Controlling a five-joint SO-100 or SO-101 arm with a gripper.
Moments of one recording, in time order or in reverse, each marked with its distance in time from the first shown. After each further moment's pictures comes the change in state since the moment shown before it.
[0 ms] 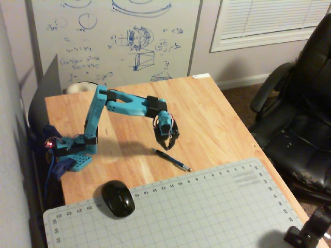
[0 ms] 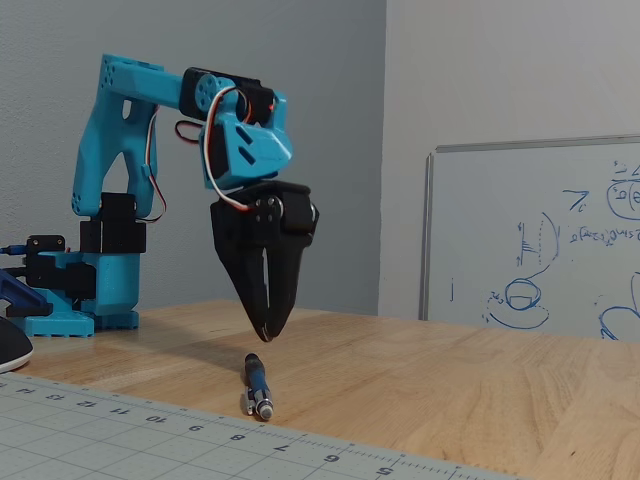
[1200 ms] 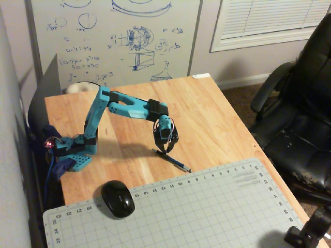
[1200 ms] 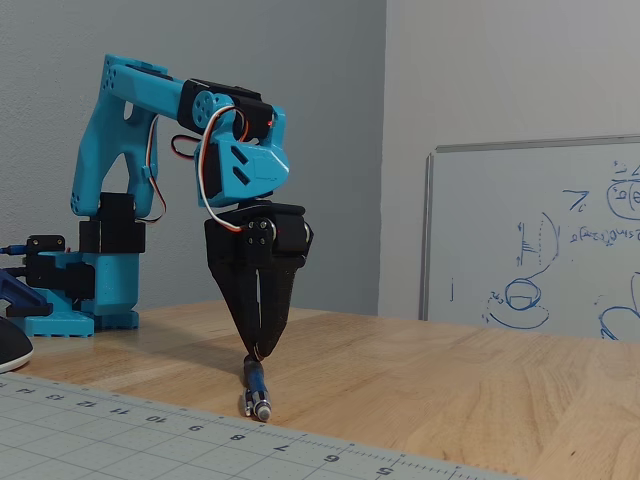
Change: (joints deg) arm 1.2 -2.4 0.0 0.0 0.0
